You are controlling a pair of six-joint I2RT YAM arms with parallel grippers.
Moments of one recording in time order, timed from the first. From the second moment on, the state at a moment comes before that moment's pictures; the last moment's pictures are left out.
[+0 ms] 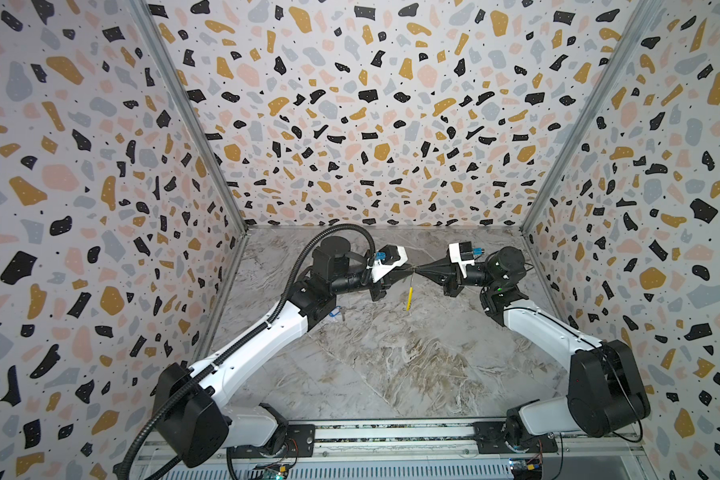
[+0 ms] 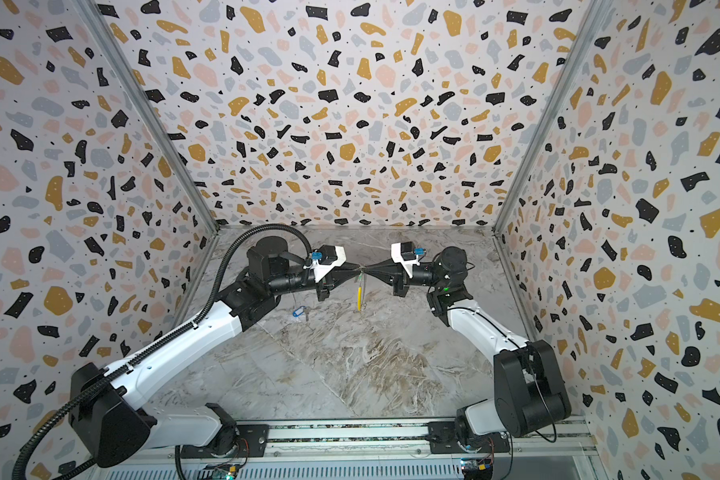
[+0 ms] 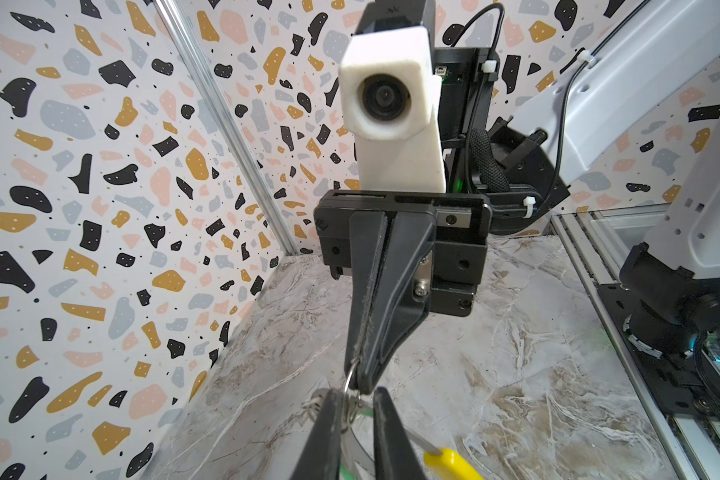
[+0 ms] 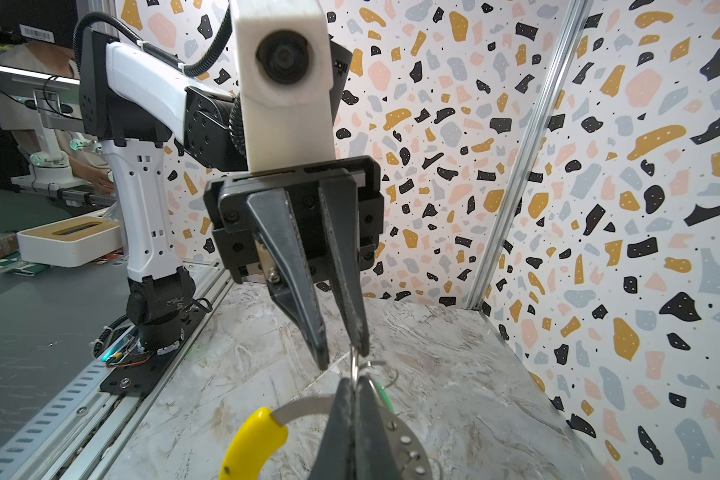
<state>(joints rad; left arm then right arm) -0.63 1.34 1.16 0.01 0.65 0.39 0.33 1.42 0.89 0.84 -1.24 0.09</state>
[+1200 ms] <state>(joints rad) -0.66 1.51 1.55 -0.59 0.45 0.61 0.36 1.33 1.07 -0.01 -1.02 -0.59</state>
